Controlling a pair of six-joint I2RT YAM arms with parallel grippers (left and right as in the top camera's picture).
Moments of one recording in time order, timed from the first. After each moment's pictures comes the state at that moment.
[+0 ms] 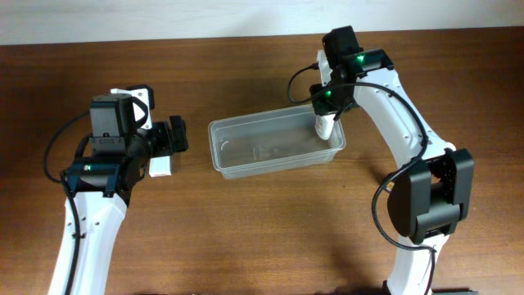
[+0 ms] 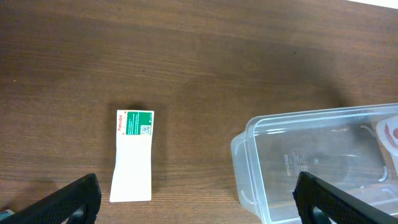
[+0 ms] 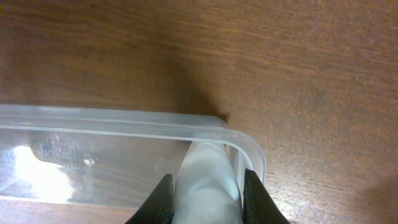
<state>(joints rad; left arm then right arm) -0.02 1.29 1.14 -0.66 0.09 -0.16 0.23 2.07 1.84 -1.04 -0.05 0.05</state>
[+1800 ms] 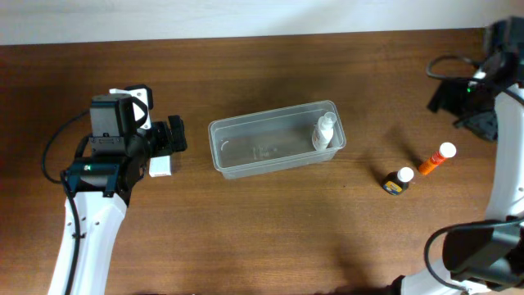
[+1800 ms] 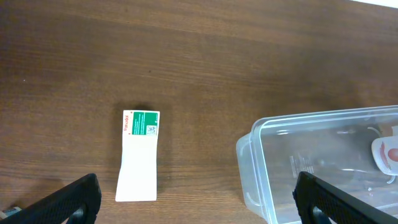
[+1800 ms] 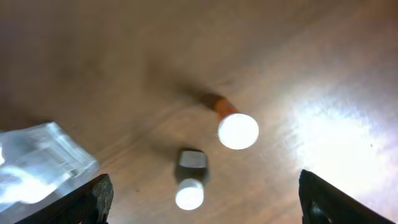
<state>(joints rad) -0.02 1.29 1.14 -0.66 0.07 -0.16 -0.31 1.77 1.89 -1.46 0.06 0.33</state>
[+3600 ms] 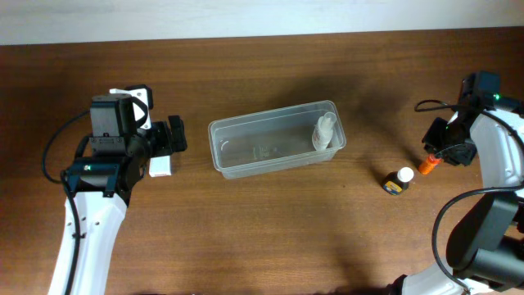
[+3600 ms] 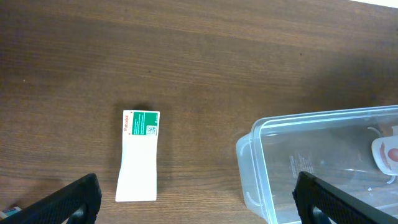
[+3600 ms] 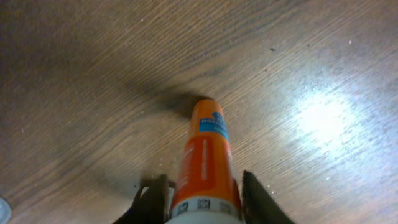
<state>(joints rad) -0.02 1.29 1.14 -0.66 0.07 -0.16 -0.37 1.78 1.41 -1.06 0.05 0.28</state>
